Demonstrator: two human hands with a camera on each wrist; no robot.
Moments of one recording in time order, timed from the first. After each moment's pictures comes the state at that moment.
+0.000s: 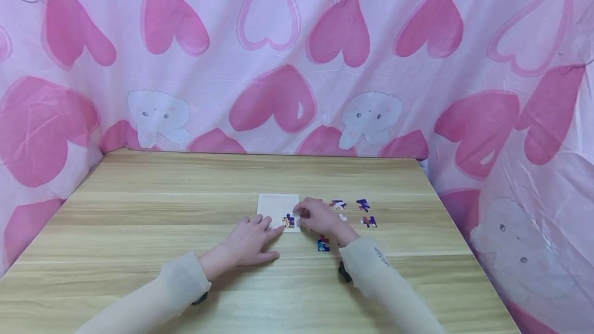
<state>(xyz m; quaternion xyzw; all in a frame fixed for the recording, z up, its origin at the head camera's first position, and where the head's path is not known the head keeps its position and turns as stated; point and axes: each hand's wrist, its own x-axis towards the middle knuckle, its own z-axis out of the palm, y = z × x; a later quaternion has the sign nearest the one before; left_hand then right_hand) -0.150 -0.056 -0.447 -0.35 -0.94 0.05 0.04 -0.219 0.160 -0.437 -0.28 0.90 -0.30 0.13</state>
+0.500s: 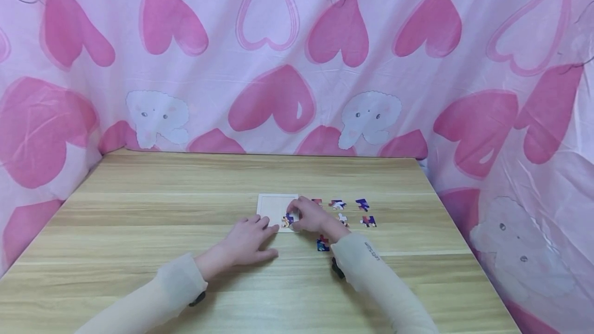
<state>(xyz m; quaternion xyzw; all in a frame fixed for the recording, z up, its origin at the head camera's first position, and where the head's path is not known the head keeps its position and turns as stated) -0.149 -0.060 -0.443 -0.35 -0.94 0.01 0.04 -0.223 0.142 -0.439 -0.23 0.91 -0.30 0.19</state>
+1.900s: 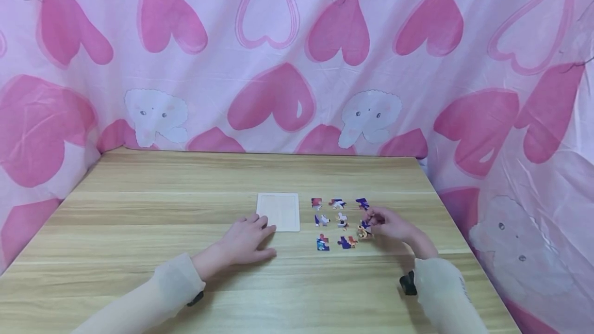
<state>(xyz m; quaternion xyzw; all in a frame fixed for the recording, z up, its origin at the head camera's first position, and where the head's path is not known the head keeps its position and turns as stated) -0.150 -0.064 -0.443 -0.35 -0.94 0.00 0.03 -0.203 0.323 -0.426 -0.24 0.85 -0.42 0.19</state>
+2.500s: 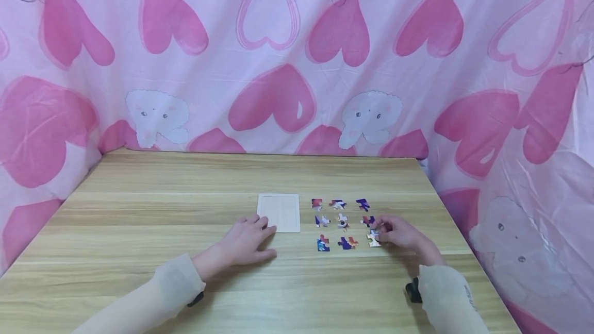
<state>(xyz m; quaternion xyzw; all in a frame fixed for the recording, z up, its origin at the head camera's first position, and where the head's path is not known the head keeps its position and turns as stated) -0.150 -0.063 -0.443 -0.35 -0.94 0.00 0.03 -0.190 0.337 -0.430 -0.18 0.88 -0.38 0.20</state>
